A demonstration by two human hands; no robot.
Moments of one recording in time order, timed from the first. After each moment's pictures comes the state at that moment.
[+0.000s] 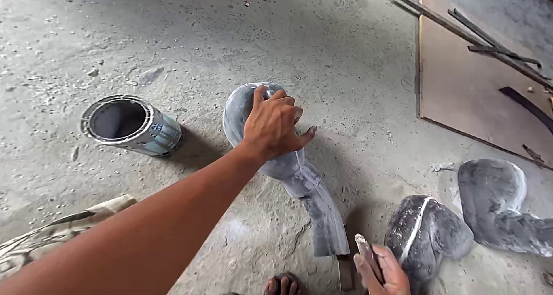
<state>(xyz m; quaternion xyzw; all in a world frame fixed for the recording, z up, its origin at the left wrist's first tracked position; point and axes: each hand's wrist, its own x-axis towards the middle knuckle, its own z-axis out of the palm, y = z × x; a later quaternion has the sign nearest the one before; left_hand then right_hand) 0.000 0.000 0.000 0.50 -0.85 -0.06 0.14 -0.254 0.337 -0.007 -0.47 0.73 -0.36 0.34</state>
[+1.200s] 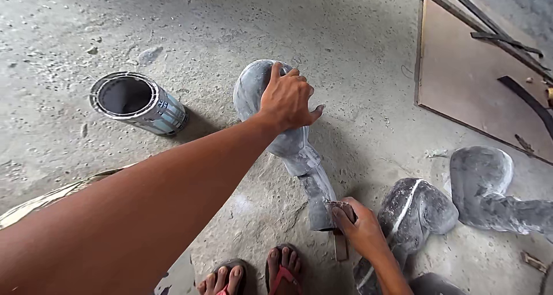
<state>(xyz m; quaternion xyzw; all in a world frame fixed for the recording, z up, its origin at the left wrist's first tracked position) -0.026 -0.011 0.012 0.50 -0.86 -0.07 0.06 -0.259 0.274 -0.014 -0.56 0.75 -0.05 0.35</state>
